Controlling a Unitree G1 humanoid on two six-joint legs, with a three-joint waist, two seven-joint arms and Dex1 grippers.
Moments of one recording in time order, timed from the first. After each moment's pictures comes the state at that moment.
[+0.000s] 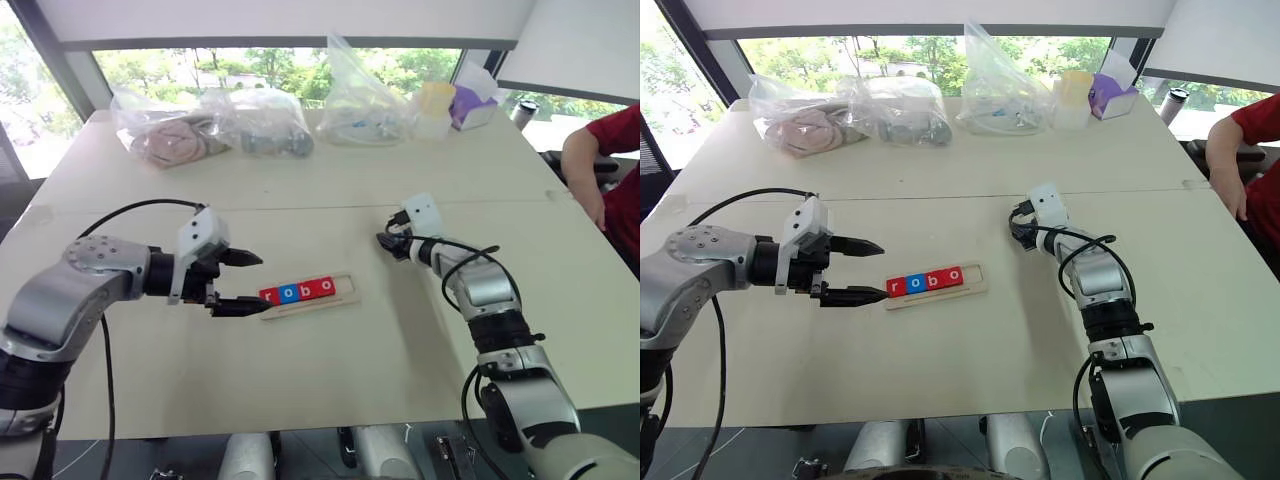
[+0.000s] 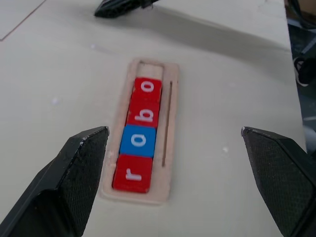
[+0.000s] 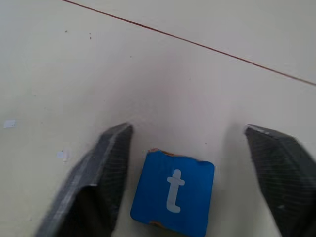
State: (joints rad) left arm -0.39 0.94 -0.02 -0.36 -0.60 0.79 -1.11; right arm -0.60 -0.35 0.06 0.27 0.04 0.61 0.34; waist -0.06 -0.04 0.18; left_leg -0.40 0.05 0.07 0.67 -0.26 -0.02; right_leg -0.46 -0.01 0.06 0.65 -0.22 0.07
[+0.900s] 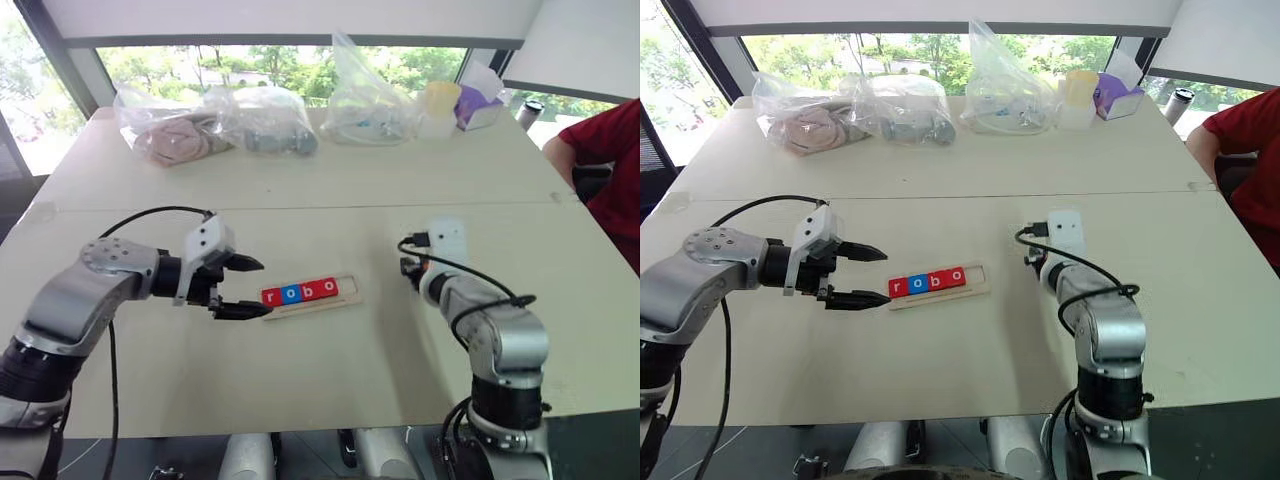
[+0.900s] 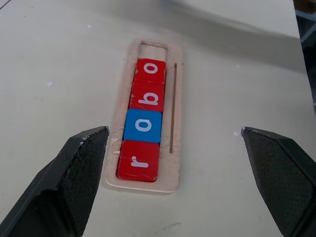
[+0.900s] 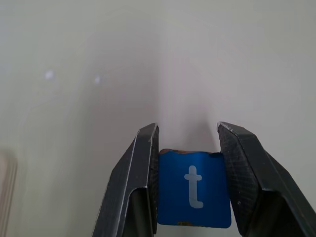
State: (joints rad) left arm -0.43 0.91 -0.11 -0.25 -0.51 0.69 -1.17; right arm -0.31 -0.11 -0.11 -0.54 0.09 1.34 0.04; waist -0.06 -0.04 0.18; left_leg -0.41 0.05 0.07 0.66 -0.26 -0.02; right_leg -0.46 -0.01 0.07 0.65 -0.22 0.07
